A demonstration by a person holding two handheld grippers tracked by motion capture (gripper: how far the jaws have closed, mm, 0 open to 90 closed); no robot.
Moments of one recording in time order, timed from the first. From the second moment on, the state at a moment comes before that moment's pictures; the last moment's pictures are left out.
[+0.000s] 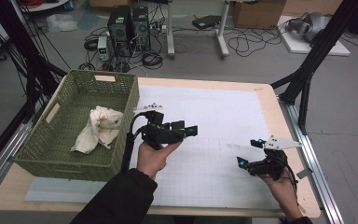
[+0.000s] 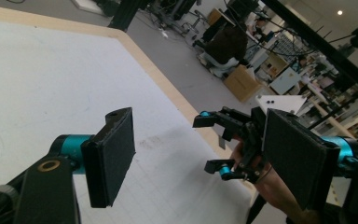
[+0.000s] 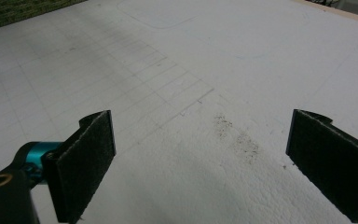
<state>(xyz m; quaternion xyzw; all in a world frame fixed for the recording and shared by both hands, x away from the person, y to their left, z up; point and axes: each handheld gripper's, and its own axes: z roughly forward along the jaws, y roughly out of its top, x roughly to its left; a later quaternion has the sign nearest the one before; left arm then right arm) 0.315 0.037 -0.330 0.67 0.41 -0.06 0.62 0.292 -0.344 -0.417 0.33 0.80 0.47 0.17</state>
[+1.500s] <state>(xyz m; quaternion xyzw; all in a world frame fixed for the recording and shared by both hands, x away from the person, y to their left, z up) 0.338 0.123 -0.270 0.63 0.46 -0.09 0.62 0.293 -0.344 -0.417 0.33 0.80 0.47 0.17</state>
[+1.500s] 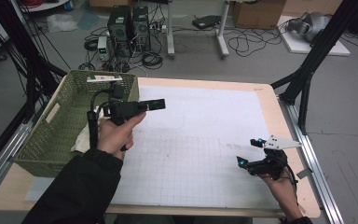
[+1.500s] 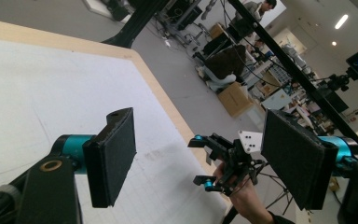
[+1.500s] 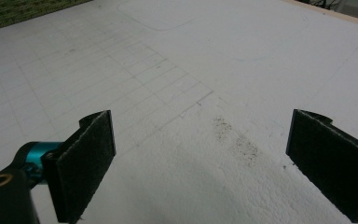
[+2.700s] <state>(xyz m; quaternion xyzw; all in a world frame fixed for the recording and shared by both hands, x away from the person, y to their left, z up) 0.377 0.171 -0.299 0.64 0.51 -0.09 0.57 0.292 -0.346 -0.416 0.33 0.80 0.47 0.18</state>
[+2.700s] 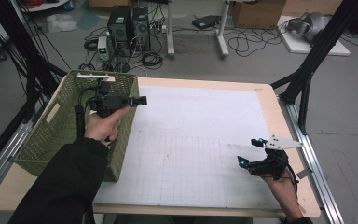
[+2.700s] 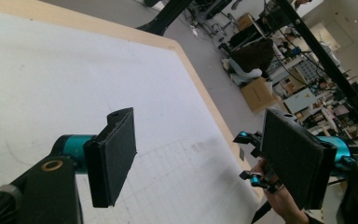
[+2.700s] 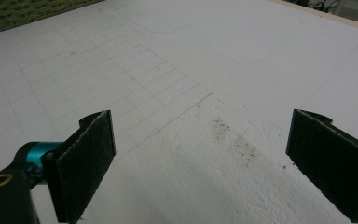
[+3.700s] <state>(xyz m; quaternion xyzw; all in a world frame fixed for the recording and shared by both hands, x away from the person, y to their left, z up) 0.387 0.247 -0.316 0.68 0.56 0.06 0.46 0.292 -0.346 -0.415 0.33 0.80 0.48 0.18</state>
